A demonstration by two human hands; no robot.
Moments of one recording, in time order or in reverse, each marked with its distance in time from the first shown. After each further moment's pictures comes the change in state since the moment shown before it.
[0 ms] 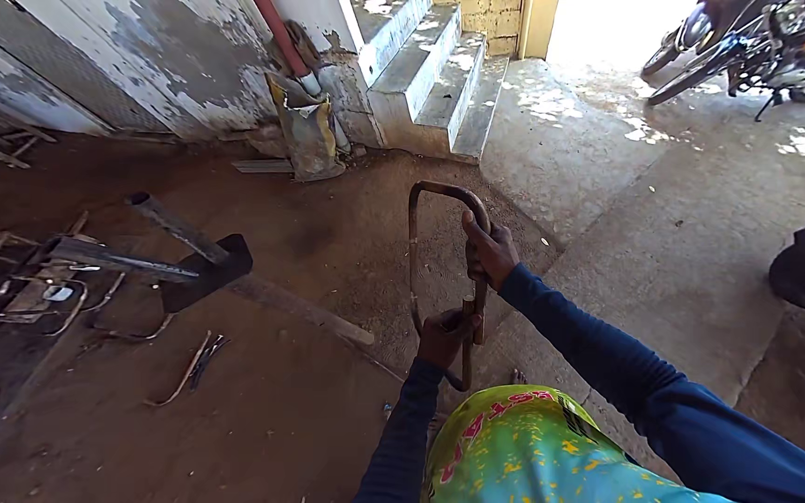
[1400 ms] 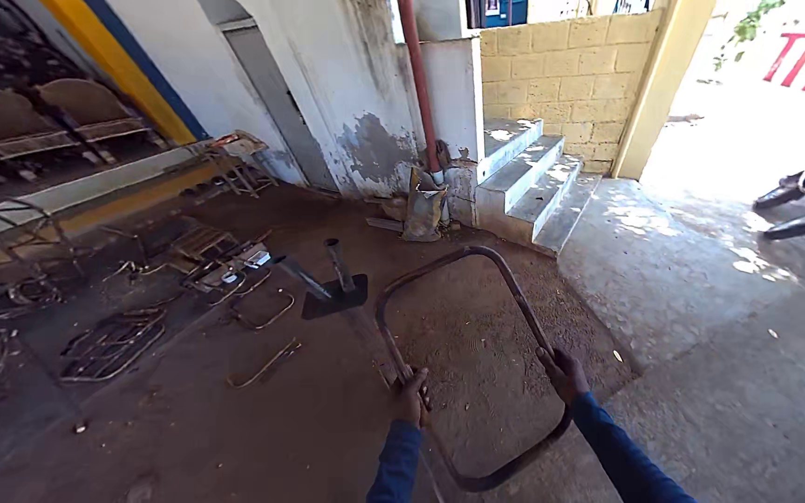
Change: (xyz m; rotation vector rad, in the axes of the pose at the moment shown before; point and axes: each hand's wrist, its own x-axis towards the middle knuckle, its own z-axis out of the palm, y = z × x) left_hand -0.004 -0.020 -0.124 -0.584 0.839 -0.162; right_hand 0.050 0.092 -0.091 -0.892 -0.008 -0.027
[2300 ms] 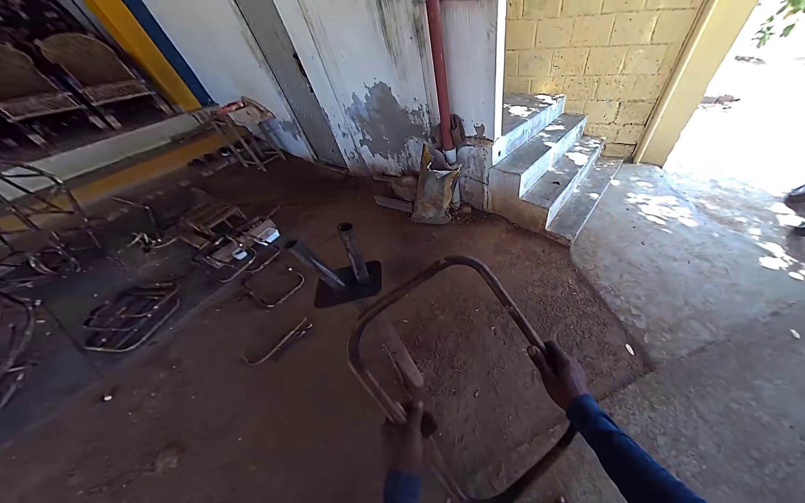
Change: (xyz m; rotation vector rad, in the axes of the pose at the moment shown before) left_hand -0.029 -0.009 -0.064 0.368 0.229 0.102; right_hand -0.006 -0.065 0.049 -0.365 -0.061 -0.081
